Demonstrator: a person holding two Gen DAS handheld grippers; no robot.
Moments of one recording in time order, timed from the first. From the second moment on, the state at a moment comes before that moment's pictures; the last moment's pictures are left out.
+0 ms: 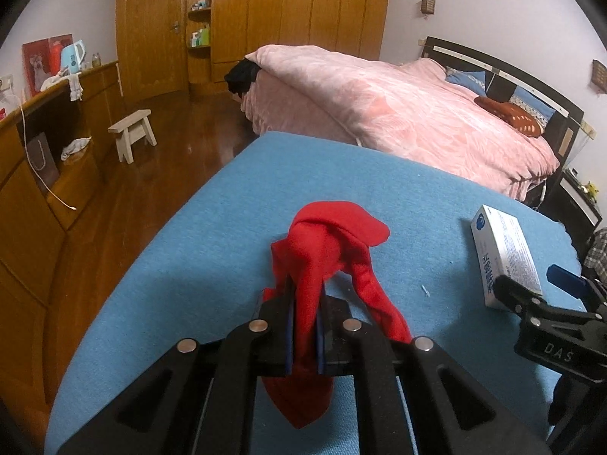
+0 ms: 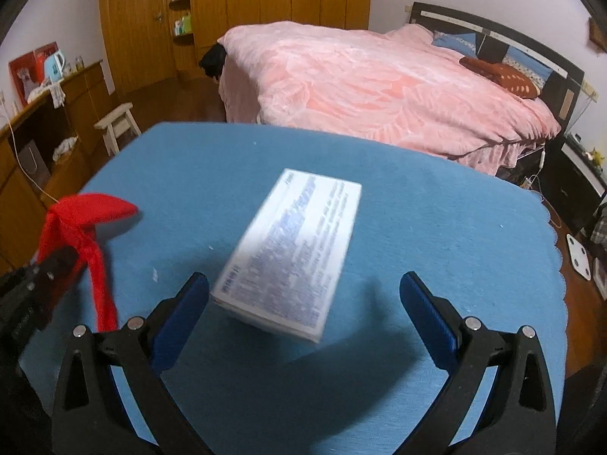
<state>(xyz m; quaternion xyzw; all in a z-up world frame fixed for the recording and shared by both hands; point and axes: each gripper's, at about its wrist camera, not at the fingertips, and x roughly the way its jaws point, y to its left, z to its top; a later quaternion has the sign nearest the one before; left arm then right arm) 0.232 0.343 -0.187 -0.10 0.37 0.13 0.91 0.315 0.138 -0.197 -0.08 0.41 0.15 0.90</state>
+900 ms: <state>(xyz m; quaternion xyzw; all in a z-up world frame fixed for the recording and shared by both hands) 0.239 0.335 -0.189 -0.08 0.38 0.13 0.91 0.324 0.129 -0.205 -0.07 0.44 0.21 0.87</state>
